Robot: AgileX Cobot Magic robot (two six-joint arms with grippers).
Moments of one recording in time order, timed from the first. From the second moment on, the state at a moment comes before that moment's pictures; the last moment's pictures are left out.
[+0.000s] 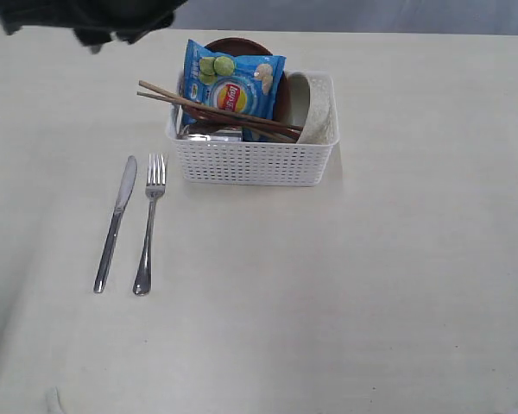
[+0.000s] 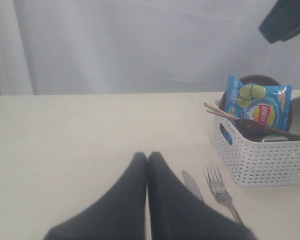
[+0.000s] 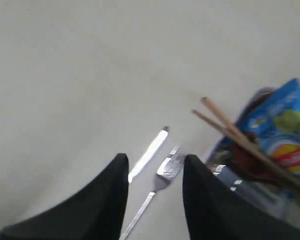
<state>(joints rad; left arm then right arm) -0.16 0.00 0.00 -0.02 0.23 -0.04 0.94 1.96 -1.92 -0.17 0.96 0.37</state>
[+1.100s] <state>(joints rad) -0.16 0.00 0.00 -0.02 0.23 -0.04 0.74 2.26 -1.92 -0.05 0.92 -0.44</state>
